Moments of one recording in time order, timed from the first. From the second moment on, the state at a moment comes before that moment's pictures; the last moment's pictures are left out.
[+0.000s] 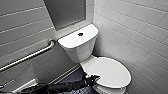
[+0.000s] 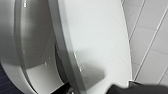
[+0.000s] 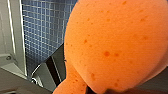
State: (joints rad) left arm 0.53 2.80 -1.69 -0.36 -0.11 -0.66; right arm -1.52 2.37 -1.74 -0.02 0.50 0.38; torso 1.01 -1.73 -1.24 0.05
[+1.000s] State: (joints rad) left arm 0.48 2.64 -1.46 -0.37 -0.33 -0.81; right arm -1.53 2.37 -1.74 -0.02 0.50 0.38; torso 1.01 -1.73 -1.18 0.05
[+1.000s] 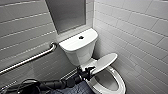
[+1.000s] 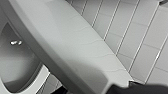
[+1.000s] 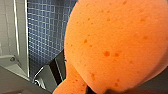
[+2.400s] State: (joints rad) left arm 0.37 2.63 -1.71 -0.45 -0.34 -1.08; right arm -1.59 2.35 -1.71 -0.02 0.58 0.38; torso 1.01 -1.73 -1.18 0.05
